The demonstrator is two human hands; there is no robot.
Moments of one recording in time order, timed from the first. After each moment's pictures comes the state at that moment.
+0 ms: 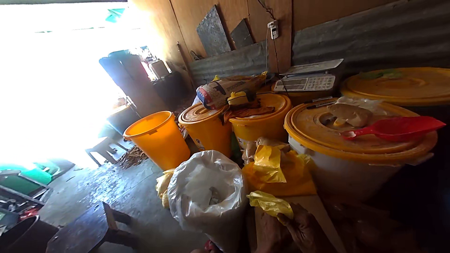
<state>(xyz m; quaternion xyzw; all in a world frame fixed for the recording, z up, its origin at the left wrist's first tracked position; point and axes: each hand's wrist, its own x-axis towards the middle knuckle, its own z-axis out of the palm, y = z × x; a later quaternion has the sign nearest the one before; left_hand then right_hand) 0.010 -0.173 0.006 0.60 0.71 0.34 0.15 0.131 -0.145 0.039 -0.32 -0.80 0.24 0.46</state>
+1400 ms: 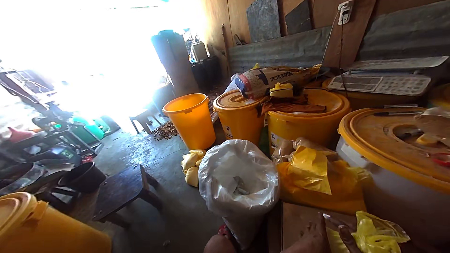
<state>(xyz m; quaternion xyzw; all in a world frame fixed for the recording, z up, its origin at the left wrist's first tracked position) -0.007 -0.182 0.042 0.63 0.62 0.22 0.42 0.154 -0.130 0.035 -0.35 -0.82 0.32 0.32</state>
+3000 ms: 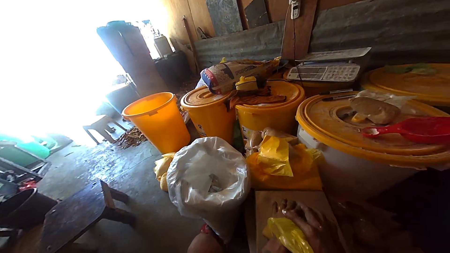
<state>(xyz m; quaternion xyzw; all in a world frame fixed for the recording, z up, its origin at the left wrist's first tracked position) 0.002 -0.198 -0.070 0.67 0.55 0.39 0.30 0.154 -0.174 0.048 -0.42 -0.86 0.19 0.21</state>
